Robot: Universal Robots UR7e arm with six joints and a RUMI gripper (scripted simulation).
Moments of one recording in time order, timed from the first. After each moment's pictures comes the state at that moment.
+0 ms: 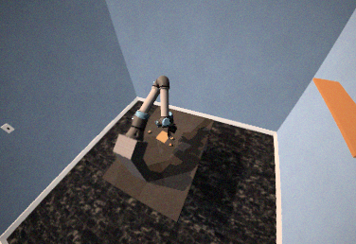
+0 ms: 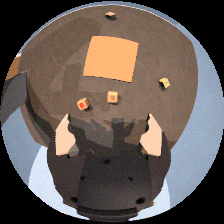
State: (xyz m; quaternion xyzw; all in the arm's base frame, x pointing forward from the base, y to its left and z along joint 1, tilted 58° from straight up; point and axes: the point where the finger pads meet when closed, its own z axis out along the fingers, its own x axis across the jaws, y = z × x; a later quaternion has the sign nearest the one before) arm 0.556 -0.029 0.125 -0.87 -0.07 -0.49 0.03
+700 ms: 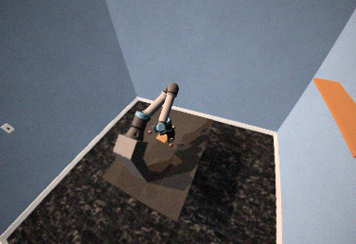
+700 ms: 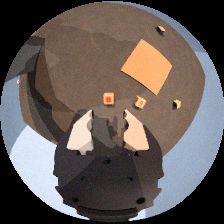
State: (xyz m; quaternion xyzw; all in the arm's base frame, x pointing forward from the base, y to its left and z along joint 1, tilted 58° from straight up) arm 0.521 -0.052 0.055 -0.85 -0.21 -0.48 -0.04
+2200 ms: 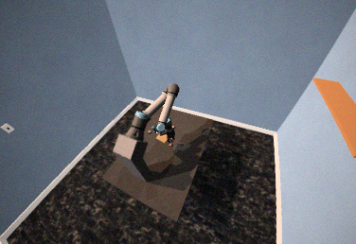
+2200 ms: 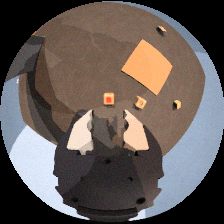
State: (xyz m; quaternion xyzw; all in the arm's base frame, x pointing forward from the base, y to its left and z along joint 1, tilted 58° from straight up) arm 0.523 -0.052 0.053 -0.85 -0.21 -0.49 -0.05
